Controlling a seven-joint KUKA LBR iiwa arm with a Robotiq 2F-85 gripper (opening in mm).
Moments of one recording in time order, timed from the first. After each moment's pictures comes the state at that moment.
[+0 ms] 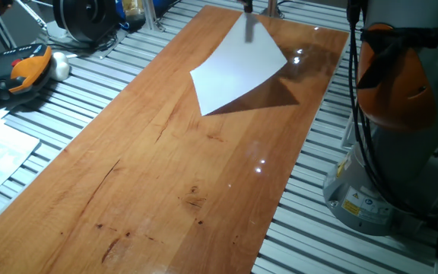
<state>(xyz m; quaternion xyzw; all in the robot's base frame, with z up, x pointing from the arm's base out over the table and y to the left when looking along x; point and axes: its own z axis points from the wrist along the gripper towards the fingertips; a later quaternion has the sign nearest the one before) 0.454 -0.313 0.248 -0.09 -0.99 0.04 0.06</state>
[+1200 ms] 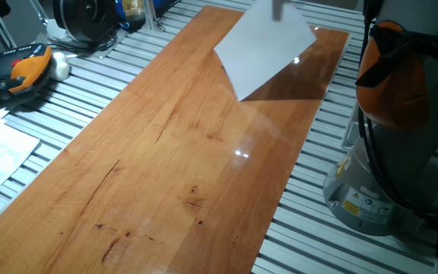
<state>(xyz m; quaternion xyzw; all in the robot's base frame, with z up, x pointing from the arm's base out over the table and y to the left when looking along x) 0.389 -0.343 0.325 -0.13 -0.99 0.08 0.02</state>
